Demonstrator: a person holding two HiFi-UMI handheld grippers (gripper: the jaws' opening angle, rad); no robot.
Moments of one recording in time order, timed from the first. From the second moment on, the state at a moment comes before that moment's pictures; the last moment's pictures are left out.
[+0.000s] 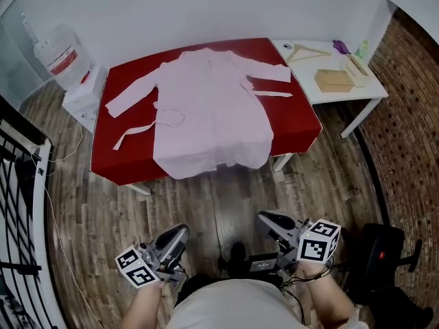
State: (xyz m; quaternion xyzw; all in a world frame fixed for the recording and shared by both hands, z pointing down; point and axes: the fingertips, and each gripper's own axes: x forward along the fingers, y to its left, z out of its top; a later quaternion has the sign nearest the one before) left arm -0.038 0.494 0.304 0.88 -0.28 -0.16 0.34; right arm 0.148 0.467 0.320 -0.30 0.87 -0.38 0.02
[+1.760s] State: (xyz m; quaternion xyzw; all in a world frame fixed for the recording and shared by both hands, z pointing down) left arm -0.063 0.128 0.368 0.92 -0.22 0.02 0.32; right arm 0.150 0.150 0.390 -0.51 0.80 -0.27 -0.16
